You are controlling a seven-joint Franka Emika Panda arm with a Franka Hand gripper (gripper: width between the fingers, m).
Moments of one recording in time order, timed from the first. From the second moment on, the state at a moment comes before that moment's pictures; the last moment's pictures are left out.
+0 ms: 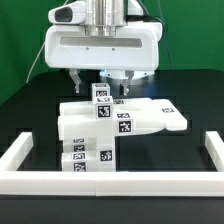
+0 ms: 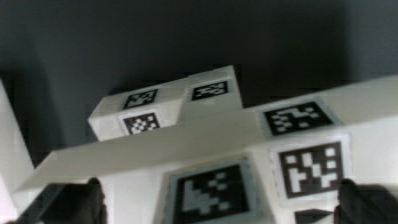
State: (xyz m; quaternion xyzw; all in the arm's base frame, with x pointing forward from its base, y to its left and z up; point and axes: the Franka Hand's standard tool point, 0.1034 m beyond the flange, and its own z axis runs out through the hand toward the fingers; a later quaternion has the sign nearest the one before) arm 0.524 -0.059 0.113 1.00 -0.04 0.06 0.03
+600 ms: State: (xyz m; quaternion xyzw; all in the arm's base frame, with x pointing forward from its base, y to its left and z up) arm 0.523 -0.061 0.112 1.00 -0.06 0.06 0.02
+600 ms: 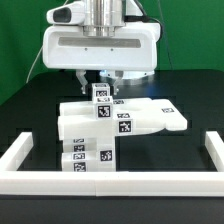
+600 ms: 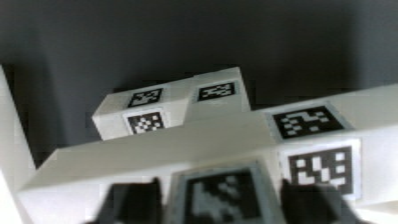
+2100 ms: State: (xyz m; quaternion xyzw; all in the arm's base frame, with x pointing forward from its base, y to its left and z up) arm 0.533 -0.052 0.112 0.81 -0.59 0.05 -0.04
